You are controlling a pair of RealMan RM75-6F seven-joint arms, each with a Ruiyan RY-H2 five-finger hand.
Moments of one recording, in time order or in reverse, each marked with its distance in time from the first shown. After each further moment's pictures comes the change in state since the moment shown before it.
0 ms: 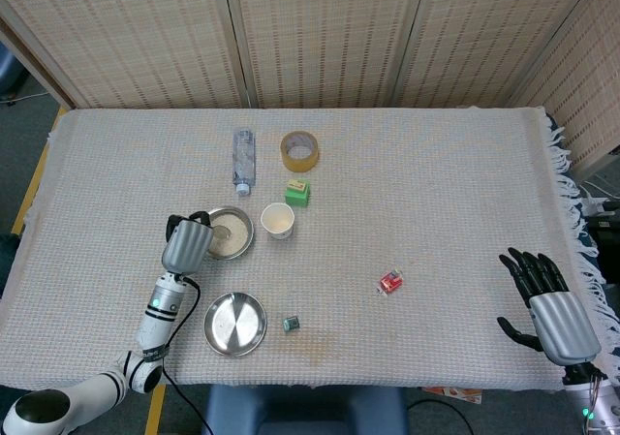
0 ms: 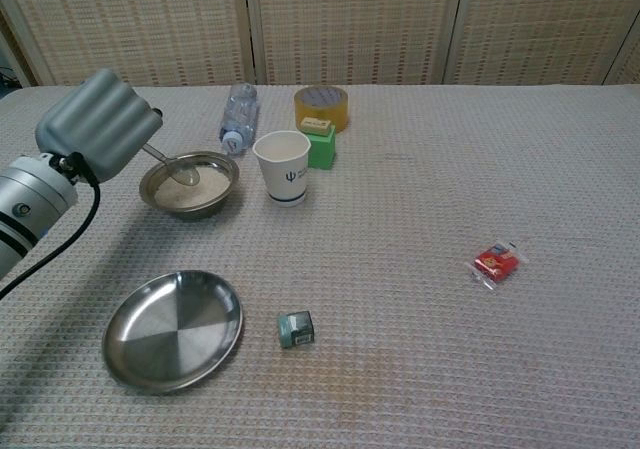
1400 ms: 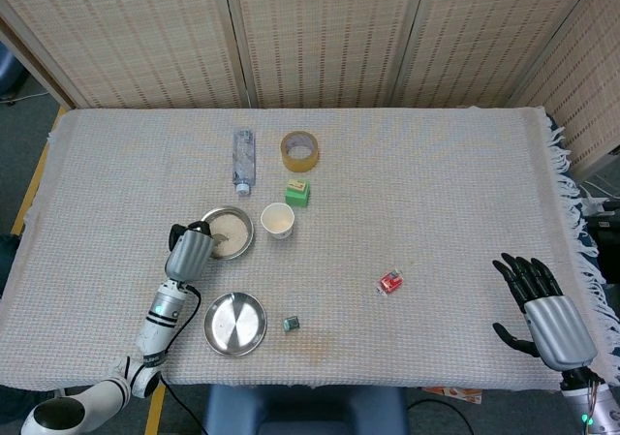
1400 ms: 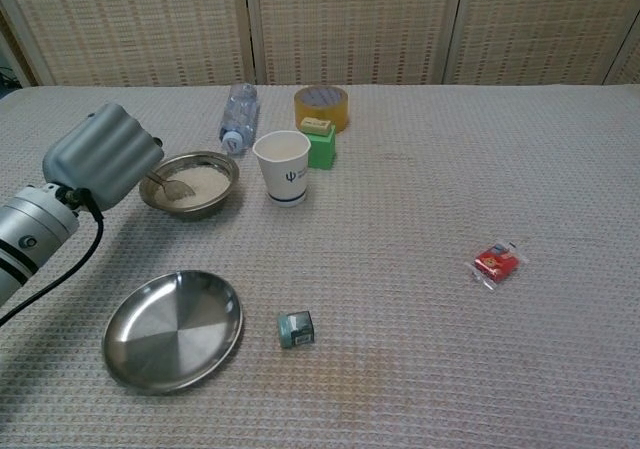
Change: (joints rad) left arm 0.028 -0.081 0.032 0.166 0.042 -0.026 -0.011; right arm -0.004 0.016 -0.019 -0.026 -0.030 -0.002 0.002
